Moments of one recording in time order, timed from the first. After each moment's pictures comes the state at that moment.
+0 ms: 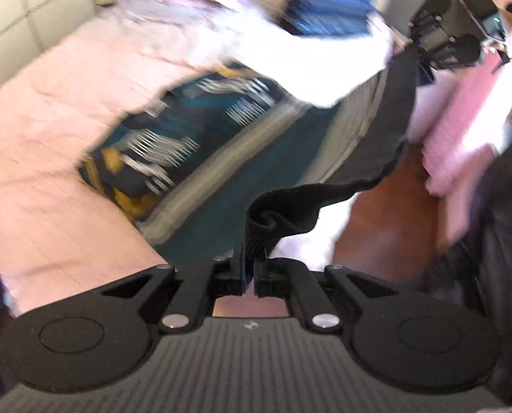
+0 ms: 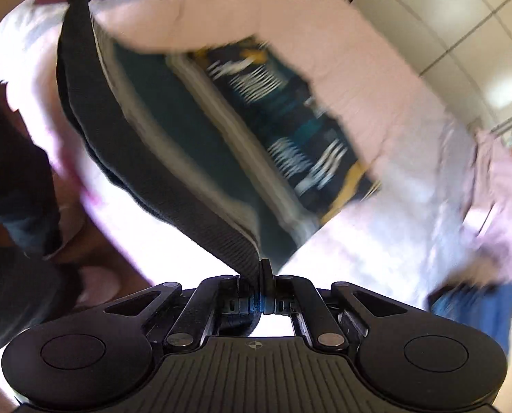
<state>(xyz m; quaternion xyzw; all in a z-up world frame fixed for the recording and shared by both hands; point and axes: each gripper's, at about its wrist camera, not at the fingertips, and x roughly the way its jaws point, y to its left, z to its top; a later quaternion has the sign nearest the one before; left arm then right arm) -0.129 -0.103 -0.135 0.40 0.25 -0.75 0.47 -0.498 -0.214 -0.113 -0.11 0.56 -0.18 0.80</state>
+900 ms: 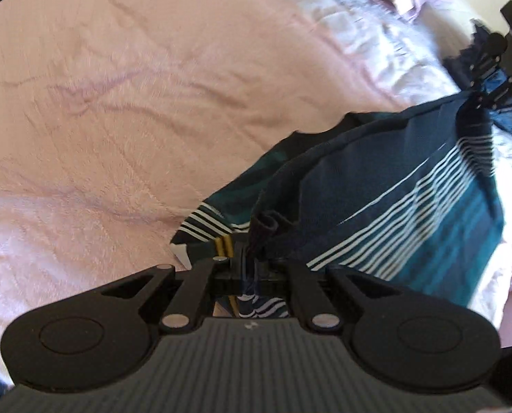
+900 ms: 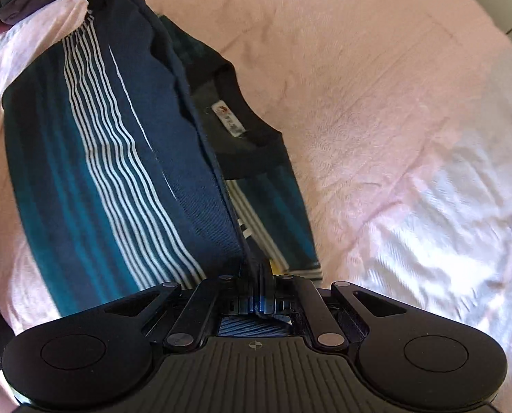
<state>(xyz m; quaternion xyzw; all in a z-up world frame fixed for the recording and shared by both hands) 0.013 -0.444 -0.290 0.37 0.42 -0.65 0.52 -0.297 -0.623 -0.201 0.00 0.66 -0.02 0.75</state>
